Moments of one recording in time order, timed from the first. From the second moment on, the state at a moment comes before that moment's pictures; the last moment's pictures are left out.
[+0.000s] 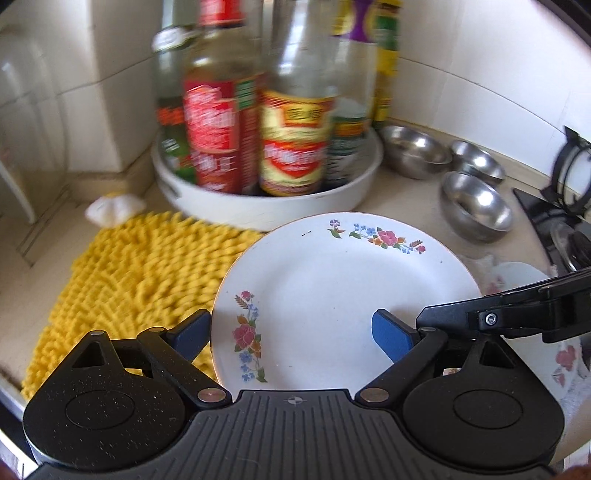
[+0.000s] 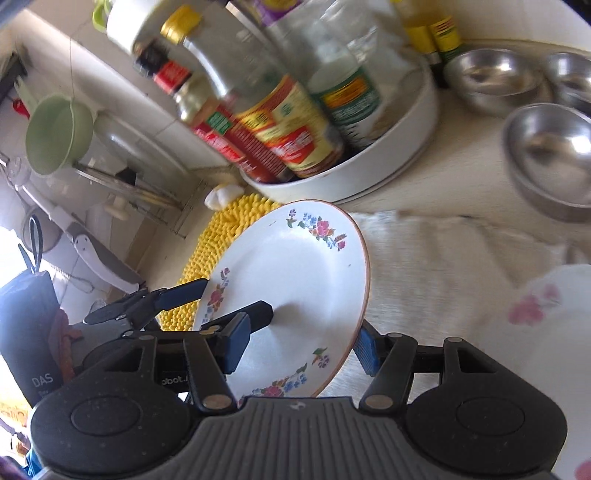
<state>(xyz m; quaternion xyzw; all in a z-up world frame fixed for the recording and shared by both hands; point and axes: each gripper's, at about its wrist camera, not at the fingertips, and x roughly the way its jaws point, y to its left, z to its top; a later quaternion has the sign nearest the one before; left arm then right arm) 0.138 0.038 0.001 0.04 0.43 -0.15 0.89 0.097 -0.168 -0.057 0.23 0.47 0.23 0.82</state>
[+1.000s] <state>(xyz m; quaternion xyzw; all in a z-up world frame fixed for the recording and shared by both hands) 0.106 -0.155 -0.012 0.15 0.42 -0.34 0.83 -0.017 -0.339 -0.071 0.34 0.43 0.08 0.83</state>
